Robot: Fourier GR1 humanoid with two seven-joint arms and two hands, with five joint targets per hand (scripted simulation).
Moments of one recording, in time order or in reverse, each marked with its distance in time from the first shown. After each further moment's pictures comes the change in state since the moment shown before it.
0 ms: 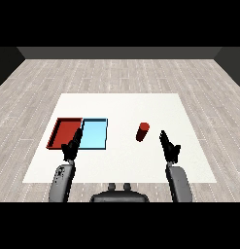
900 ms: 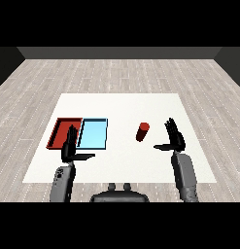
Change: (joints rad) left arm 0.025 -0.058 0.049 -0.050 0.033 -0.004 -0.360; right arm -0.226 -0.081 -0.167 0.242 -0.153 0.221 -0.315
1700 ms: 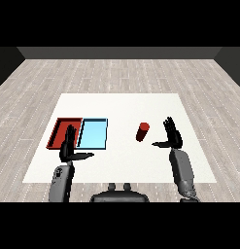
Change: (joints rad) left arm -0.014 0.015 0.024 0.025 0.008 -0.021 -0.040; right arm -0.087 -0.004 -0.021 0.176 -0.004 0.009 -0.090
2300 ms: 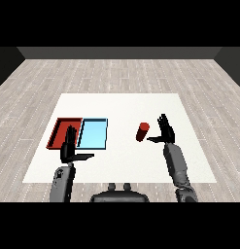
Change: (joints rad) left arm 0.018 -0.019 -0.009 -0.024 0.010 0.007 0.009; right arm -0.141 0.029 -0.001 0.193 -0.009 -0.023 -0.029
